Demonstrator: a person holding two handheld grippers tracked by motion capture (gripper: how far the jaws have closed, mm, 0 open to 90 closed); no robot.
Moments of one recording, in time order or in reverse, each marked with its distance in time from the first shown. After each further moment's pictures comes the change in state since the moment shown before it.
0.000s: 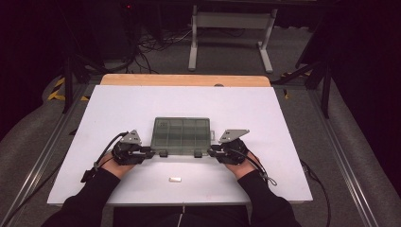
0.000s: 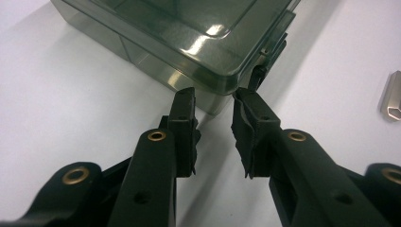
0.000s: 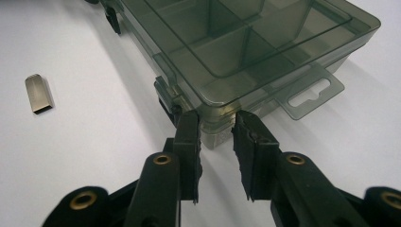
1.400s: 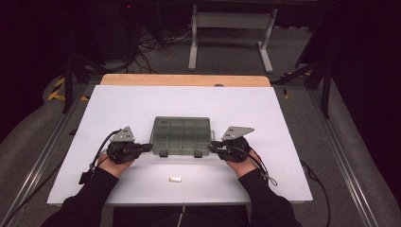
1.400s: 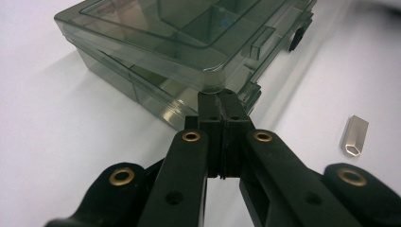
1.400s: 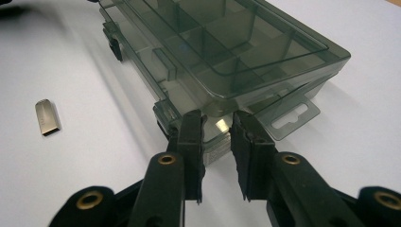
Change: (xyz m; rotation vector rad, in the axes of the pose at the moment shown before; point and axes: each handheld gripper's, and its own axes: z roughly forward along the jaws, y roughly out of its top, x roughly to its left) left arm -0.003 0.003 -0.019 -0.167 -0.007 -0.031; right arm -0.002 0.006 -0.011 -0.074 -0.009 0.010
